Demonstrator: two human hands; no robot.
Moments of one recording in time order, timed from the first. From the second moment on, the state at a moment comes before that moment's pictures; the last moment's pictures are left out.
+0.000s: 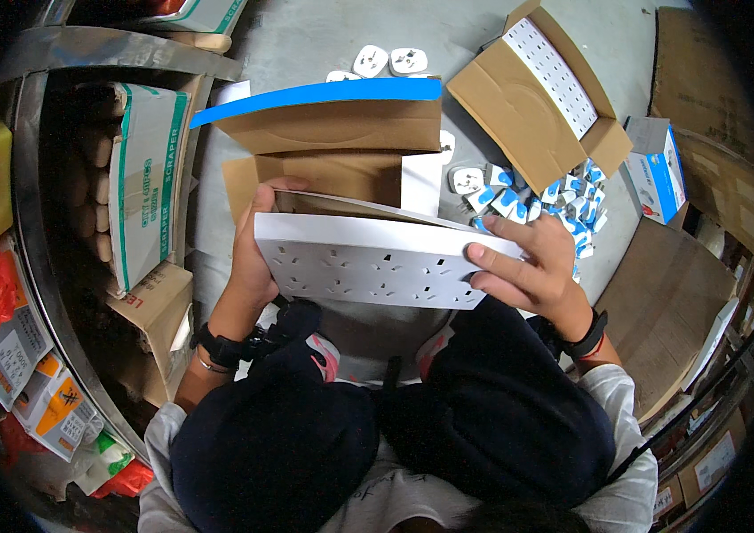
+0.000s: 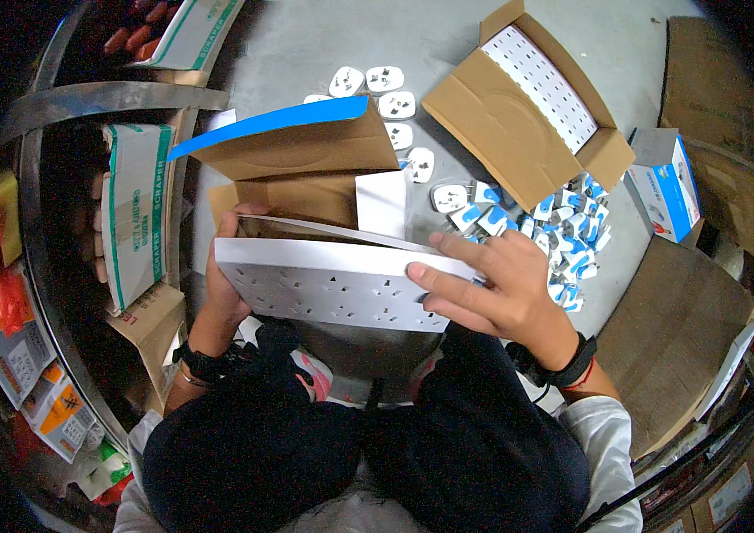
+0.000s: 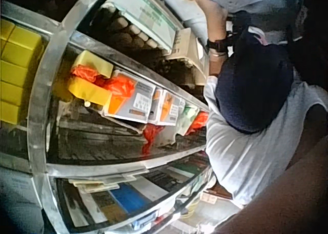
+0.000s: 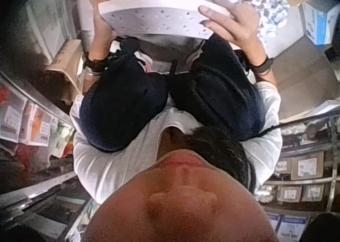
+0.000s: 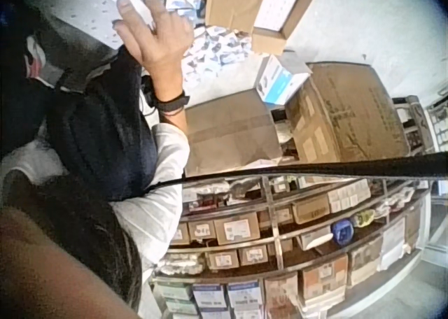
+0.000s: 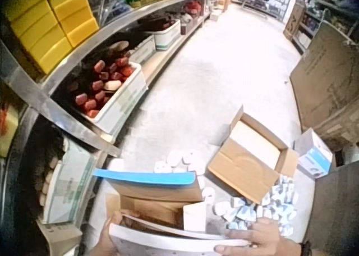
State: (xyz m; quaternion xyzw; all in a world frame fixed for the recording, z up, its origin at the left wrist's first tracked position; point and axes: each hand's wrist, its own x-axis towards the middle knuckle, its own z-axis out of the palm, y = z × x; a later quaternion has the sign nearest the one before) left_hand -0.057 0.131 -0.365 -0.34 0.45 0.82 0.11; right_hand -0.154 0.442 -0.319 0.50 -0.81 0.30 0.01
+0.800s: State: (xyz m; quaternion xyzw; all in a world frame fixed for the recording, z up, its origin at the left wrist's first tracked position) left_hand -0.051 0.135 -0.358 -0.26 0.71 0.66 -0.05; right_hand -0.123 0.438 -0.355 0.03 -0.74 0.65 -0.20
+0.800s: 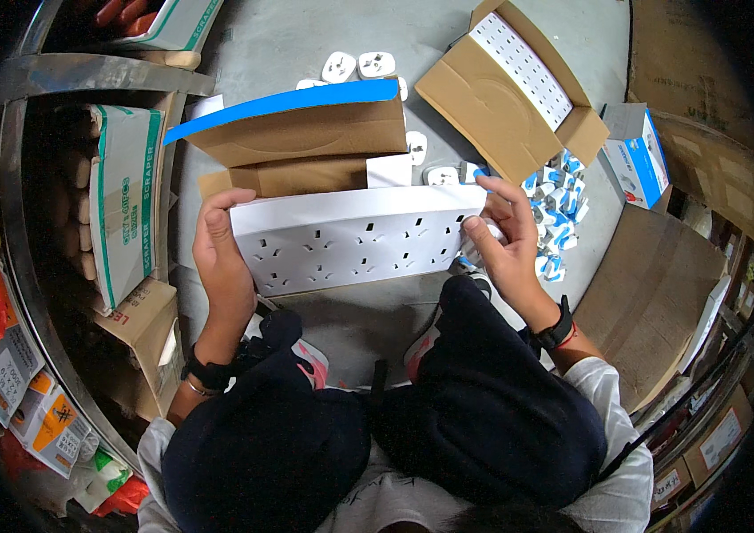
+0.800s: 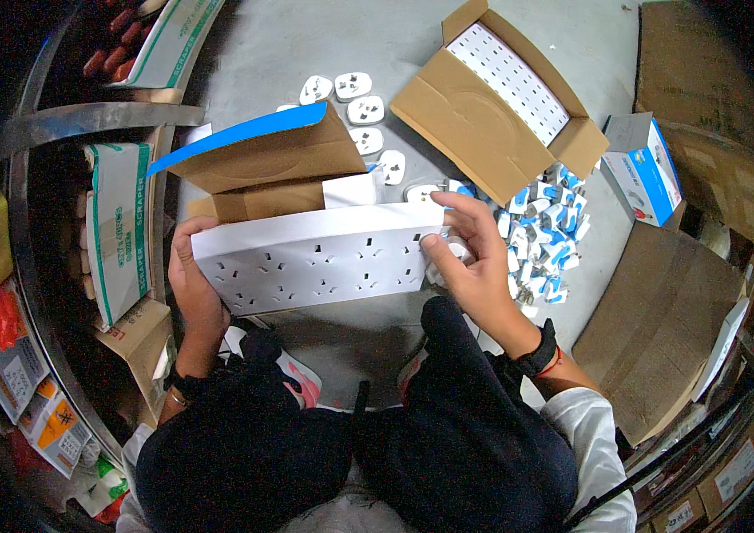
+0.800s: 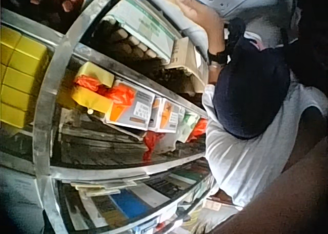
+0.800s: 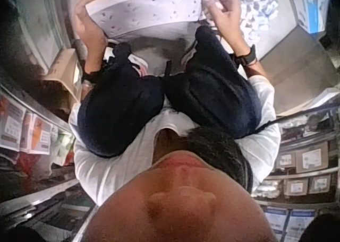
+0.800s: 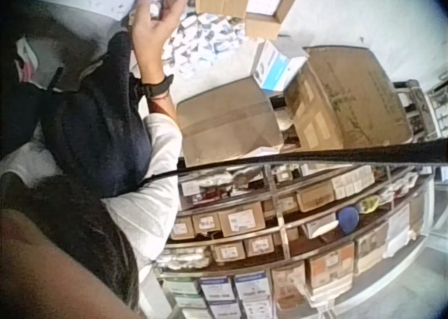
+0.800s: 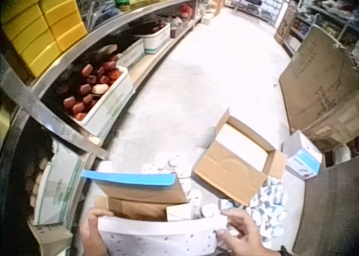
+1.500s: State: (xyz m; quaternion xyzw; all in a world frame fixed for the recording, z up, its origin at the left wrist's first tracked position) left_hand -0.060 0.114 -0.366 -0.21 0.61 0.76 0.00; right_hand -0.126 0.438 -0.337 0.25 -0.74 0.61 -0.13
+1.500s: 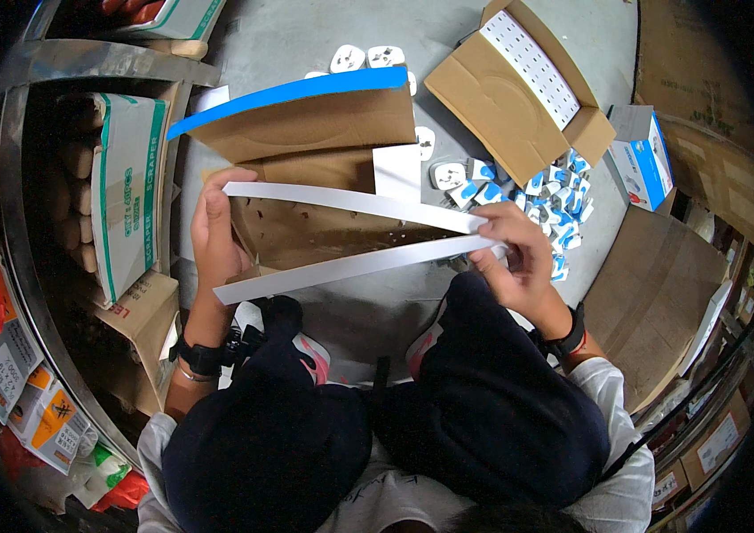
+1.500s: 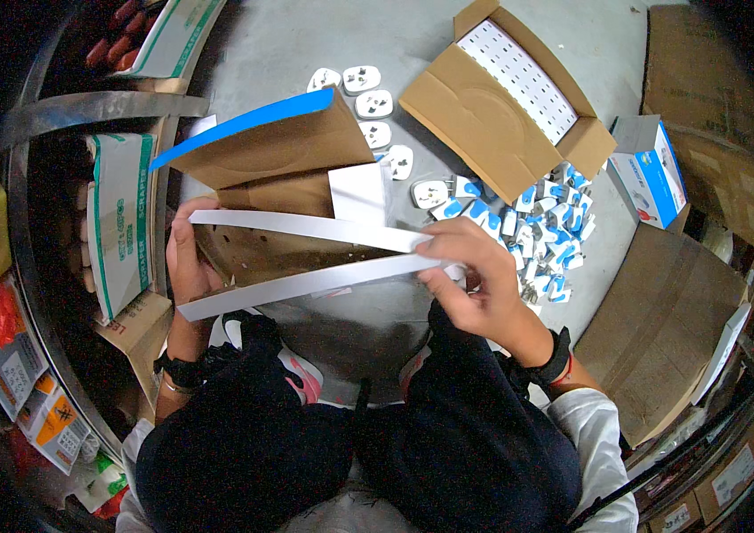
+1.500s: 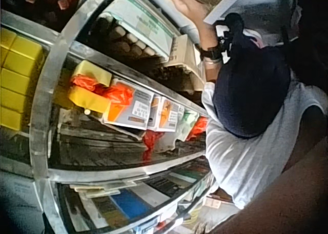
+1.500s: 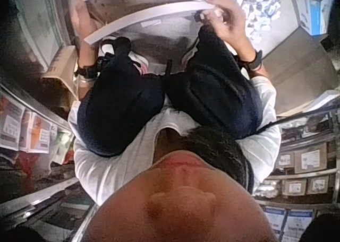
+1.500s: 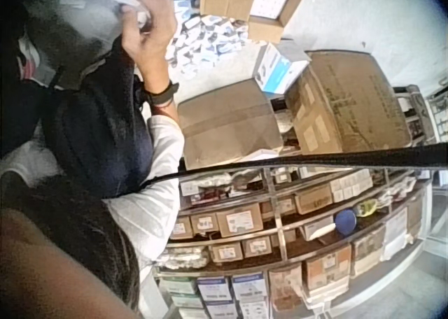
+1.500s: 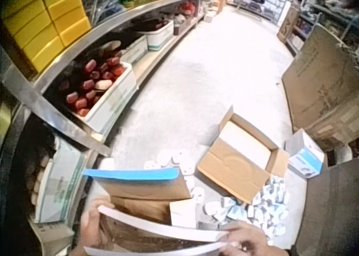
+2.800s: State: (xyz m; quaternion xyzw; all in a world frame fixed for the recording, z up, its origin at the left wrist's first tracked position) left_hand -0.059 0.130 -0.314 0.21 0.85 0.47 -0.11; right_hand -0.160 0.456 -0.340 -0.16 -0.60 0.69 -0.36
